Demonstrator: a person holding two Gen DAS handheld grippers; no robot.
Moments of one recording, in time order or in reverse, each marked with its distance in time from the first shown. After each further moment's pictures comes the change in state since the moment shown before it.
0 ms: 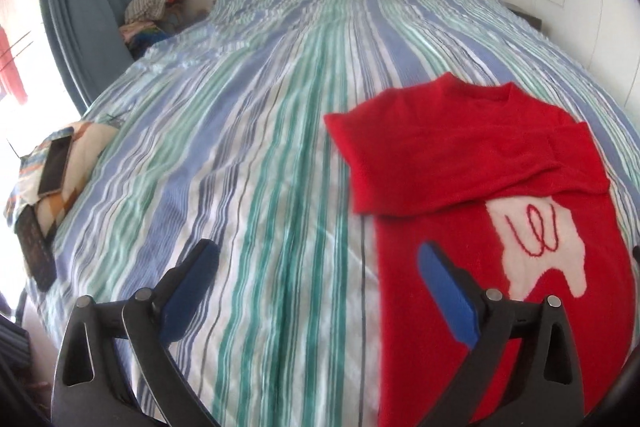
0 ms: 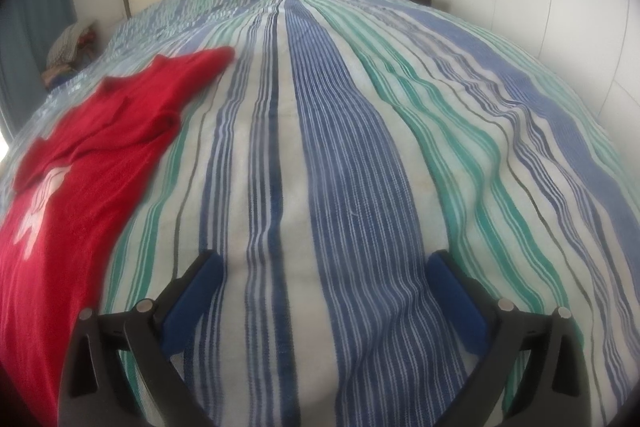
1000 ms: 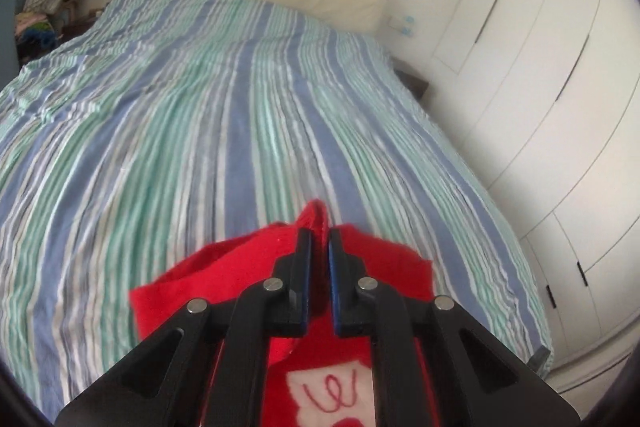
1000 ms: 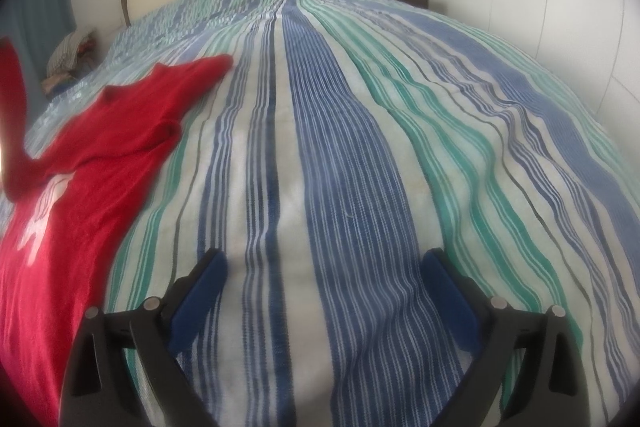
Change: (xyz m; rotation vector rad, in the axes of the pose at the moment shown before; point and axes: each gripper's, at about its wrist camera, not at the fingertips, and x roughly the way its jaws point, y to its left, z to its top) left arm 0.004 -0.072 0.197 -0.054 -0.043 -0.583; right arm -0.003 -0.004 -0.001 0.019 -0.019 0.008
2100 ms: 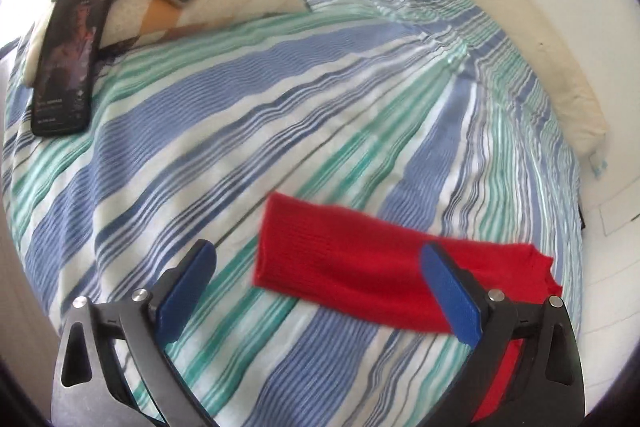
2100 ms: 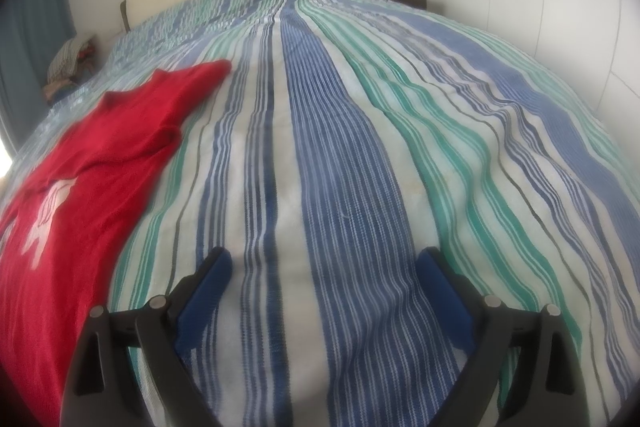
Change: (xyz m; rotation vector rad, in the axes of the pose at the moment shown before) left arm -0.145 0.352 -0.211 -0.759 -0.043 0.471; right arm -0.002 -0.001 -0.001 0.015 -0.010 0.005
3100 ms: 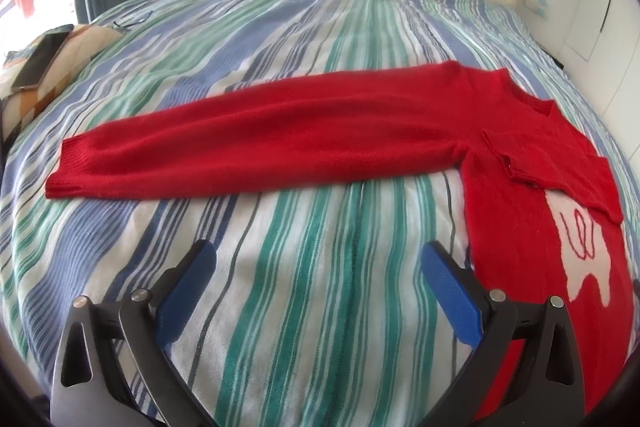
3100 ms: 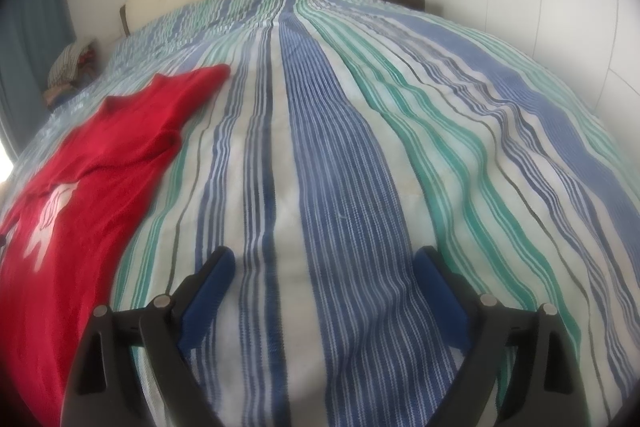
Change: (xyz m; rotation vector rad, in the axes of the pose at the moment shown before) left arm 0.025 -0.148 -0.170 0.573 -0.061 0.009; right arm -0.002 -0.003 0.000 0.013 -0.011 0.008
